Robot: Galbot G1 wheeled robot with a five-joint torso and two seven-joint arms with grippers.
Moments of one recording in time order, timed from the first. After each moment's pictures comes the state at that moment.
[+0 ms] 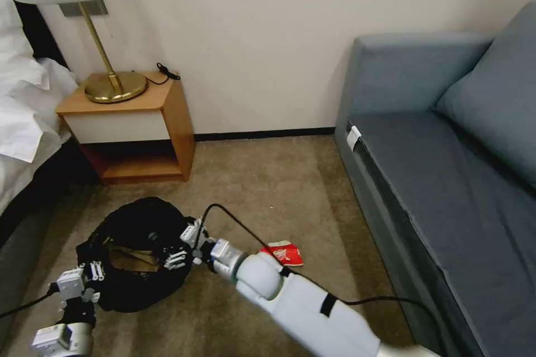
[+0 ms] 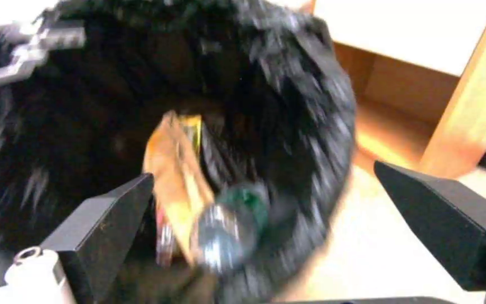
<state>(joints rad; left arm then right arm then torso) 1.76 -1.27 -0.86 -1.83 -0.34 -0.32 -0.09 -0.77 1.39 -0.44 1.48 0.18 -0.13 -0.24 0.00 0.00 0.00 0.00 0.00</state>
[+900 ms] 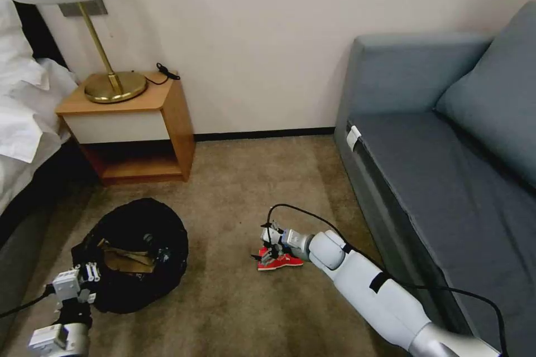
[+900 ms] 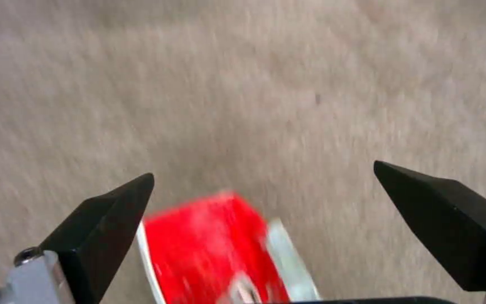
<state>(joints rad) 1.76 -1.27 -0.87 -1.82 -0.35 -0.32 -0.09 -0.73 1.29 -0.19 1.08 -0.23 -0.05 -0.56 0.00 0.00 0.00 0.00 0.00</state>
